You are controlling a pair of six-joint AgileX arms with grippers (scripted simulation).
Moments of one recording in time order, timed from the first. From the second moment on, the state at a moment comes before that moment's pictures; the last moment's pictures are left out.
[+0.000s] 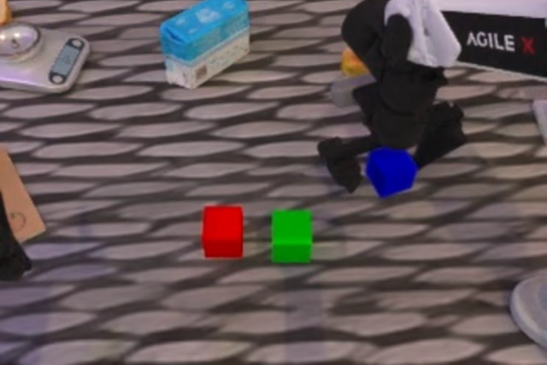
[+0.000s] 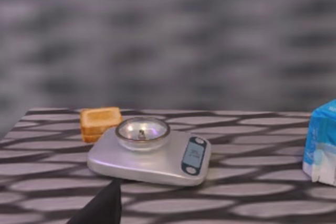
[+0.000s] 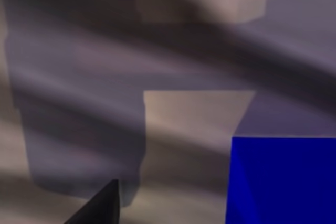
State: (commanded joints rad) left arm 0.02 0.00 0.00 0.00 0.00 0.00; right arm 0.45 2.36 1.73 -0.95 0.00 0.09
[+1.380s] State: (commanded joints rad) left arm 0.02 0.00 0.00 0.00 0.00 0.00; right arm 0.45 2.36 1.73 -0.95 0.00 0.09
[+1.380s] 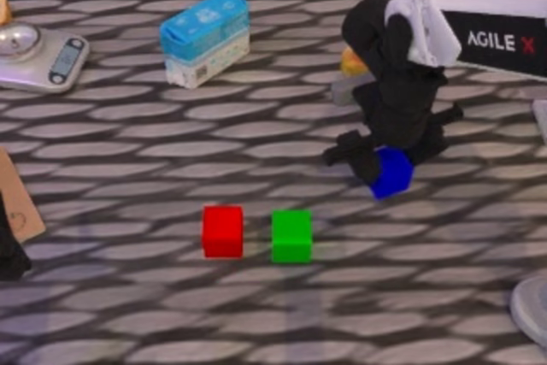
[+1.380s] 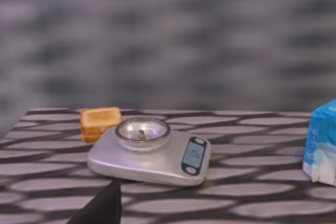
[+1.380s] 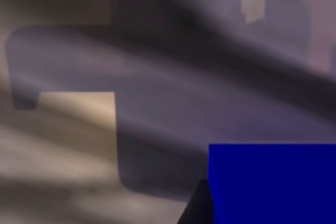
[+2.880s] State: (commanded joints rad) left arm 0.02 0.00 0.00 0.00 0.00 0.00; right arm 0.57 2.05 1.64 -1.14 0.02 0.49
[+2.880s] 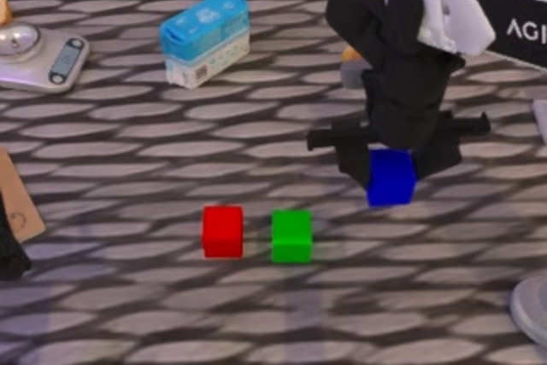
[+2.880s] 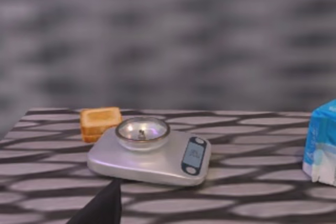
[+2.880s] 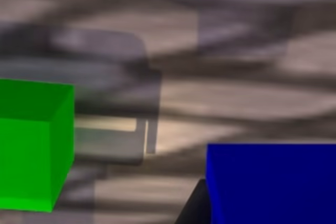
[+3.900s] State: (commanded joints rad) left arm 0.02 0.00 0.00 0.00 0.00 0.00; right arm 0.61 2.06 1.40 -0.88 0.02 0.61
